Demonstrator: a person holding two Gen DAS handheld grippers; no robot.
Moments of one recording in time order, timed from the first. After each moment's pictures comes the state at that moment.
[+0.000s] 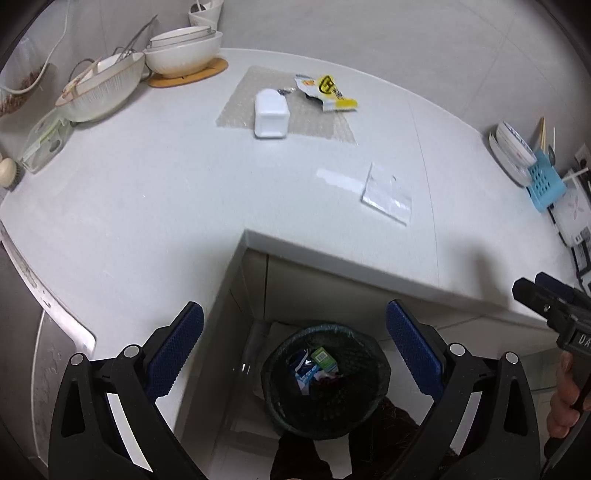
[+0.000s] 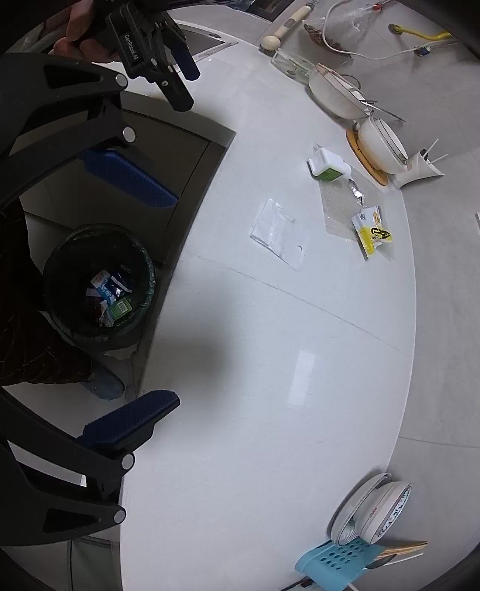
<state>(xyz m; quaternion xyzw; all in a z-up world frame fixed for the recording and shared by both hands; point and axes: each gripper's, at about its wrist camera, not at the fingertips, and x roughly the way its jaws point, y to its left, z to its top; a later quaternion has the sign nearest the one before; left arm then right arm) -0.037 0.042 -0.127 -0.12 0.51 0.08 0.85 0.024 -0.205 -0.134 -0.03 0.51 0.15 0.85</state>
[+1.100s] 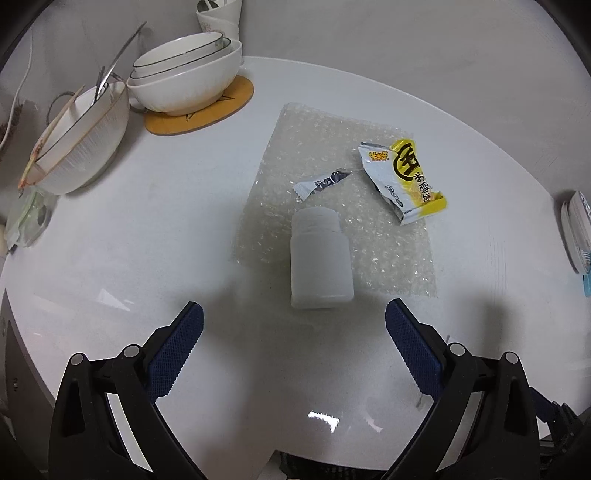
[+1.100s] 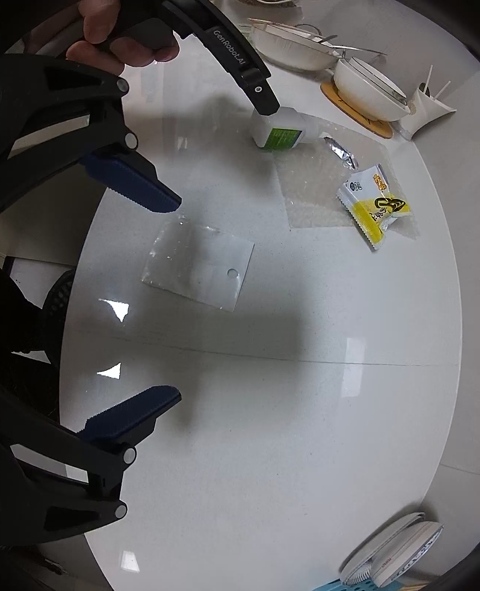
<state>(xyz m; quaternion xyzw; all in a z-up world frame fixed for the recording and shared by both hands) 0.160 0.119 -0.129 -0.12 0.54 0.15 0.82 0.154 -0.116 -0.166 0.02 0.61 0.08 0.78</state>
